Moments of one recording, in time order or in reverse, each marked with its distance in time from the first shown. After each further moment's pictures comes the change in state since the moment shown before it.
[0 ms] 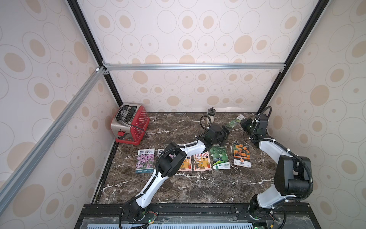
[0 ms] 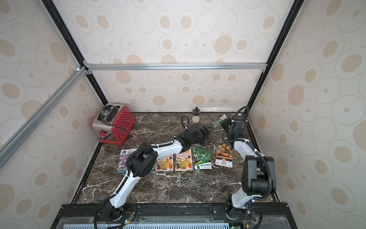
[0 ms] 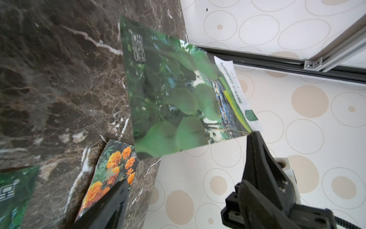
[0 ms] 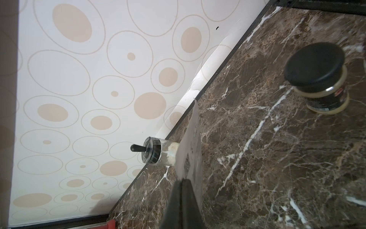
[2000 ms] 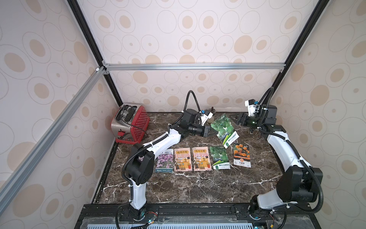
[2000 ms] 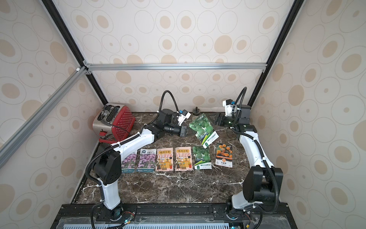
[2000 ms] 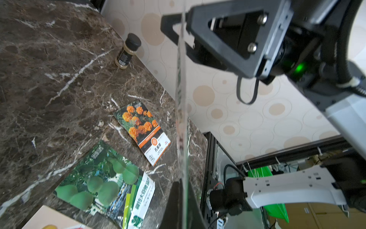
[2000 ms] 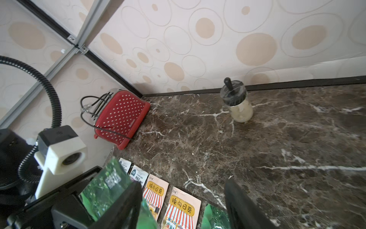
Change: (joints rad) left arm 0.229 -0.504 -0.275 -0.435 0.733 1.239; right arm -0.014 -0.074 0.290 -0.479 -0.659 -0.670
